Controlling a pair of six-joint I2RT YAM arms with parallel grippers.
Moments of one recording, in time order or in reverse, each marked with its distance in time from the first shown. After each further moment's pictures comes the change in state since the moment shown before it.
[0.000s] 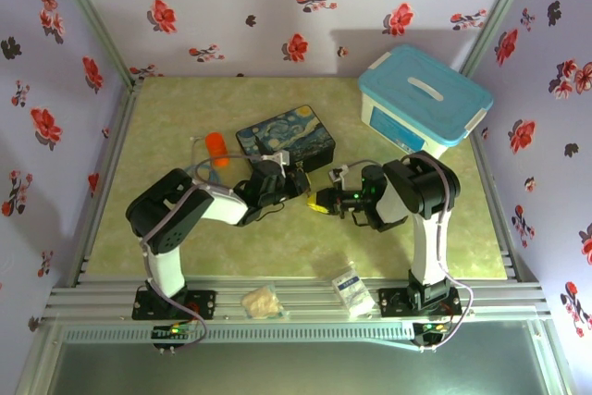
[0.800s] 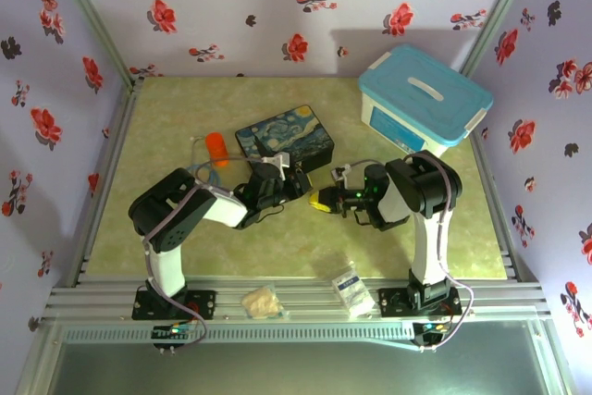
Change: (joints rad) left arm 0.000 0.013 -0.034 0.085 0.032 -0.005; right arm -0.027 0.001 0.000 -0.001 -0.015 0.007
